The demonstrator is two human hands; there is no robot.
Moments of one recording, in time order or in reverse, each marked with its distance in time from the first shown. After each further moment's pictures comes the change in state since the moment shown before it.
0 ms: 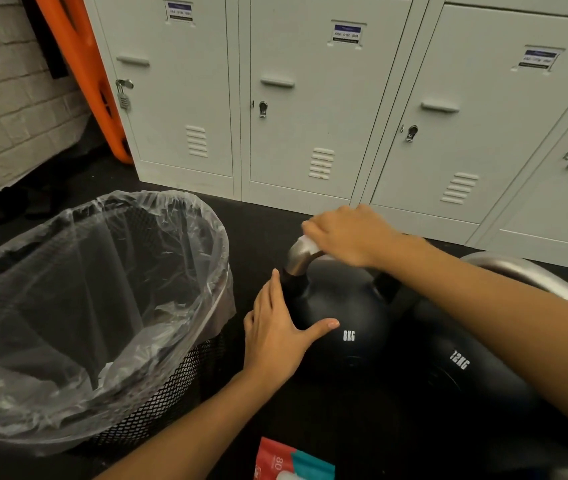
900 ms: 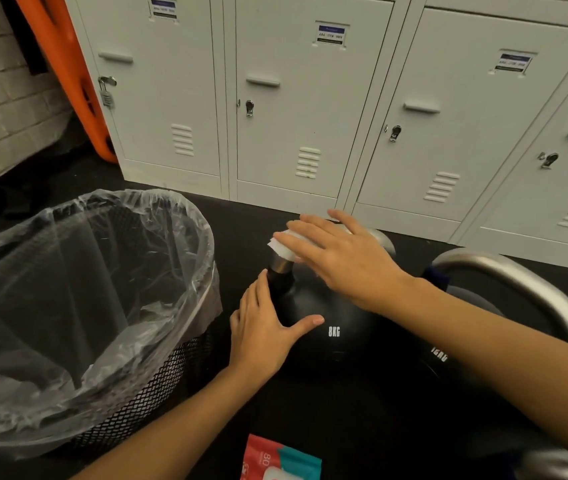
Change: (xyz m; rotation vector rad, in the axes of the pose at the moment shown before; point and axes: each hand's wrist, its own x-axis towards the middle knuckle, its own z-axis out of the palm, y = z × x) left_hand 0.000 -0.003 0.002 0.041 0.015 0.012; right_hand -0.031 0.025 0.049 -0.314 0.397 -0.352
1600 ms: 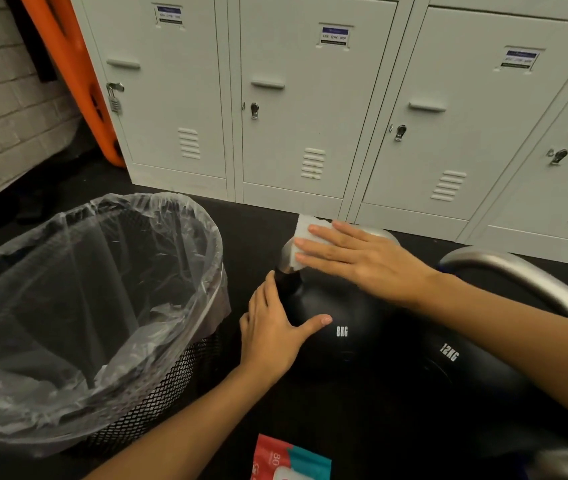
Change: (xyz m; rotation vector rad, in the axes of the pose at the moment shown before) left_hand -0.001 0.007 -0.004 -0.024 -0.035 -0.041; right_hand -0.018 0.028 0.008 -0.002 0.068 -0.325
